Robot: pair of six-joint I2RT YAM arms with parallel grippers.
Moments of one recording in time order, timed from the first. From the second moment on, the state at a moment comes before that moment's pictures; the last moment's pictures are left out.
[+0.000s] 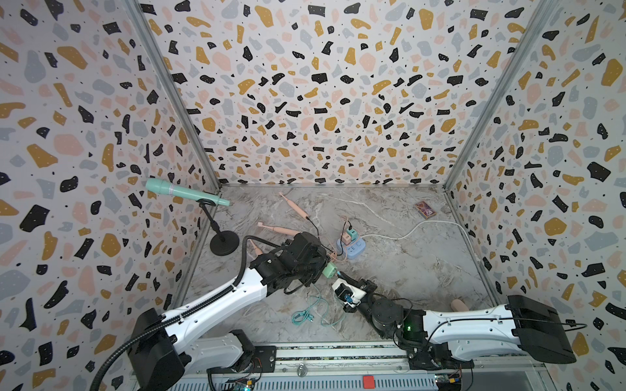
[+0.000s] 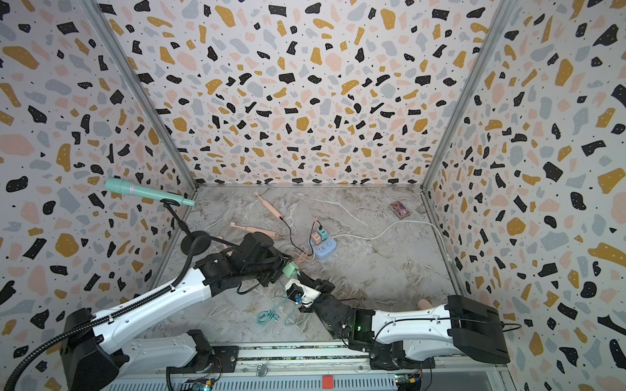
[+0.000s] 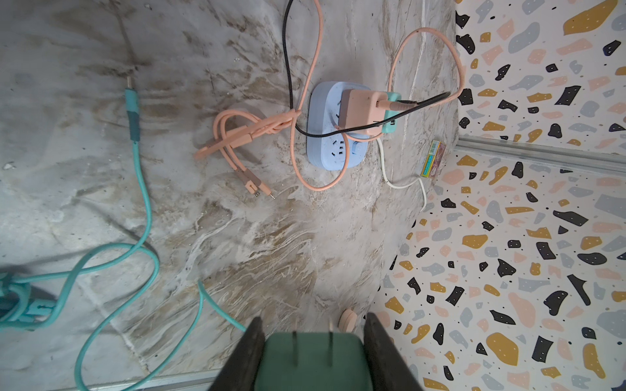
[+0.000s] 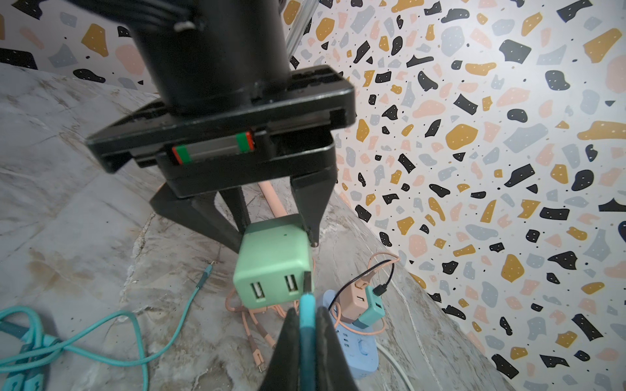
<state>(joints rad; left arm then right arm) -0.83 1.19 0.96 -0.58 0.03 -1.61 1.41 1.17 0.44 0.60 0.74 -0.46</state>
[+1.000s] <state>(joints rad) -0.82 1.19 0.94 -0.56 0.02 -1.60 1.40 1.24 0.46 0.62 0.75 -0.49</state>
